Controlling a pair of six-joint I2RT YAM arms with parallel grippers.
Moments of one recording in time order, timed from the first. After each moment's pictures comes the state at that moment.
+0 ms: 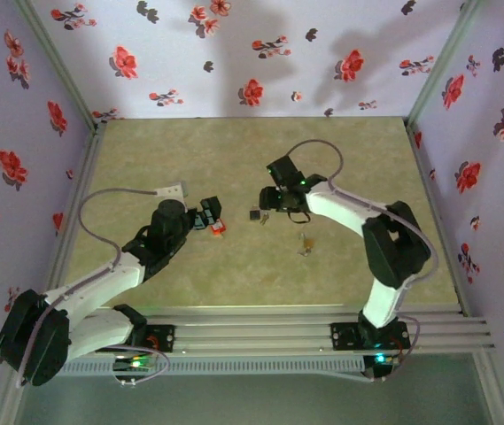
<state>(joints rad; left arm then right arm) -0.64 1.09 0.54 0.14 -0.26 -0.62 0.63 1.74 1.23 -0.50 0.05 0.58</state>
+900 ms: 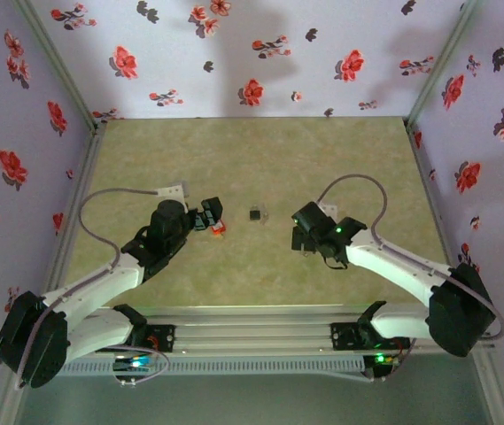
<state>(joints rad) -0.65 1.08 0.54 0.14 -0.23 -0.62 0.73 1.24 0.78 -0.75 0.35 0.75</state>
